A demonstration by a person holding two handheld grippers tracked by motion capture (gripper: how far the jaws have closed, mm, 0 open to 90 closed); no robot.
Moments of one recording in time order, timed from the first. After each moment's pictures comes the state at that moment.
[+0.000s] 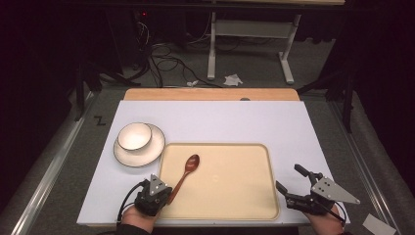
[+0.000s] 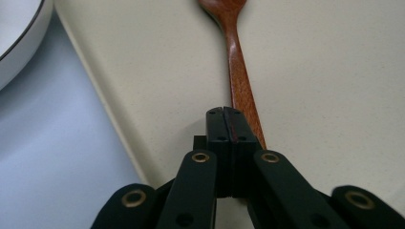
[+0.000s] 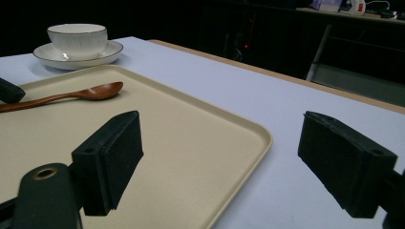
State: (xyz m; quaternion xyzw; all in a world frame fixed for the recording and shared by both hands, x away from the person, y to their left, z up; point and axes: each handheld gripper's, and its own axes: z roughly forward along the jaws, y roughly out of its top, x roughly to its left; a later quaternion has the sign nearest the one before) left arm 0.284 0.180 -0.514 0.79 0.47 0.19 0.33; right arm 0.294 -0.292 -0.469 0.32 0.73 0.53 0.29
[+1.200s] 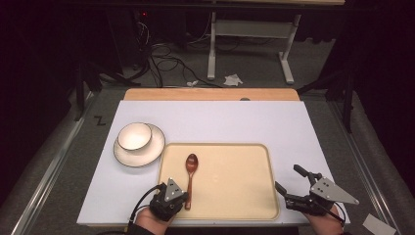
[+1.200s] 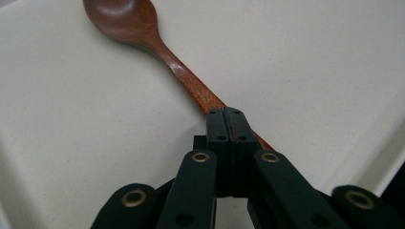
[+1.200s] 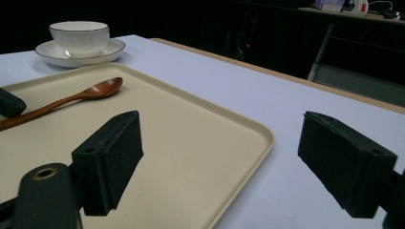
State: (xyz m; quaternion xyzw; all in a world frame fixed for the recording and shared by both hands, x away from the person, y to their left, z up) left arm 0.279 0.146 -0.513 0.83 0.41 0.16 0.34; right arm 0.294 -0.290 -0.470 0.32 0.74 0.53 0.29
